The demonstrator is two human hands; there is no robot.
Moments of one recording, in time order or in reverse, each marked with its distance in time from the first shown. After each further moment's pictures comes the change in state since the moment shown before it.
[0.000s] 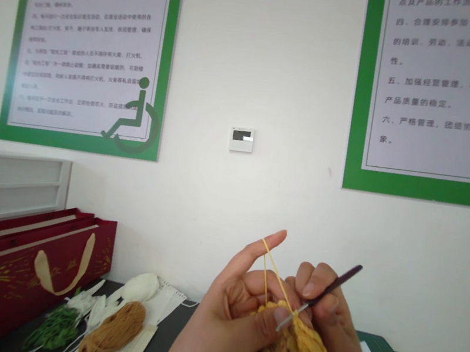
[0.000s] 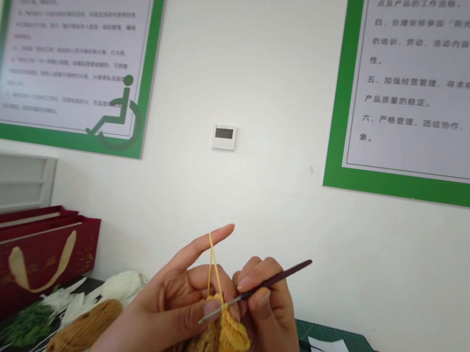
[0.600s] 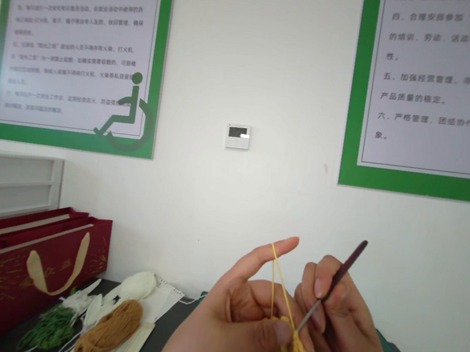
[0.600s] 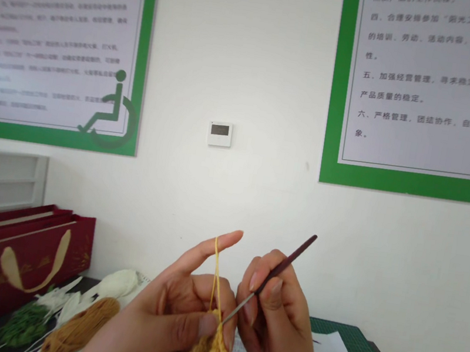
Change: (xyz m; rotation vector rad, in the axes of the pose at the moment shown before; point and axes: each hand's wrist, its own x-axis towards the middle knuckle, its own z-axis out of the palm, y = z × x) left_hand 0.001 -0.001 -0.007 -0.021 -0.145 -0.139; right_hand -0.004 -0.024 0.004 0.057 0.148 0.166
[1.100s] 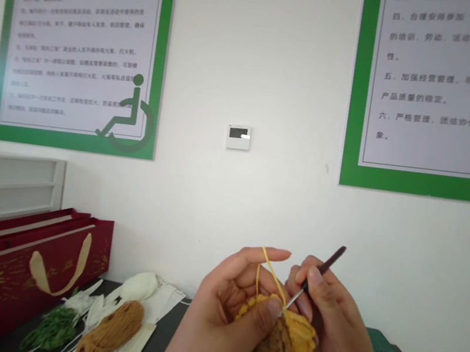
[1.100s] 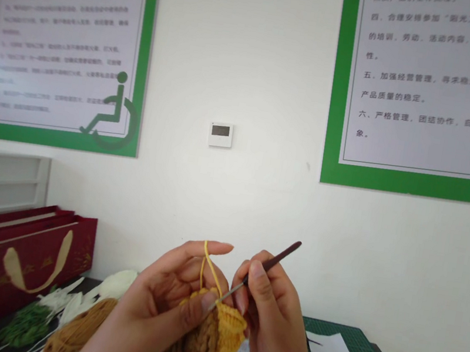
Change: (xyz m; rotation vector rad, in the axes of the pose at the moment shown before) left_hand -0.003 -0.001 0.006 0.303 0.271 0.161; right_hand 0.006 -0.001 0.009 -0.108 0.104 0.142
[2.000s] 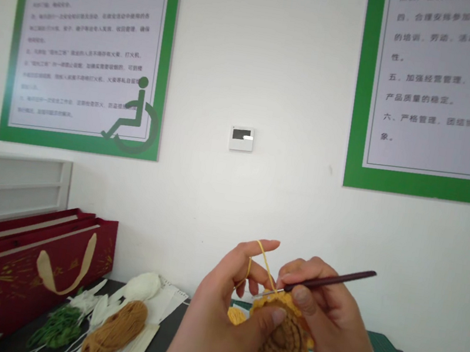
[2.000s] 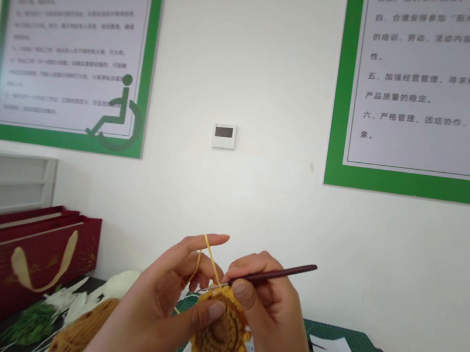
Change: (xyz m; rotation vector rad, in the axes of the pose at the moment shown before) left_hand 0.004 -0.005 -0.020 0.569 0.083 0.184; right_hand 0.017 0.007 -0.026 -0.474 -0.222 -0.410
